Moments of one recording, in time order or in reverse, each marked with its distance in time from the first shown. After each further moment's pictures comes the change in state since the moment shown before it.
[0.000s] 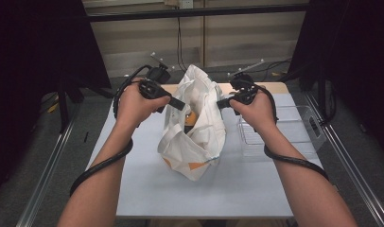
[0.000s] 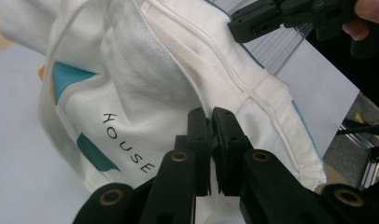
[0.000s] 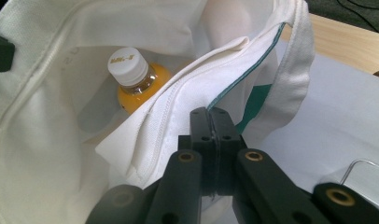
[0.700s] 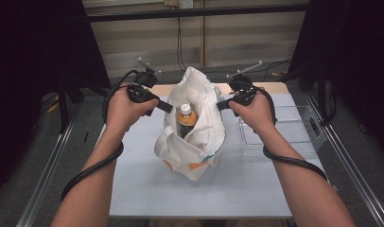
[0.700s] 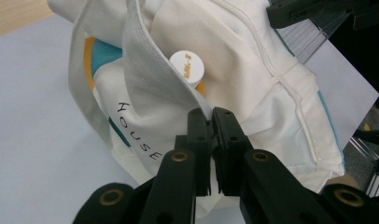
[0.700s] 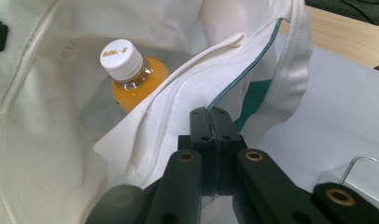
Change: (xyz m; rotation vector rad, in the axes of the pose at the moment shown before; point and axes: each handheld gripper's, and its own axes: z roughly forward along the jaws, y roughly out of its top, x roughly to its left) left arm 0.023 -0.022 -0.008 0.002 0.038 -0.066; right arm -0.001 -0.003 0.006 0.017 -0.007 0.003
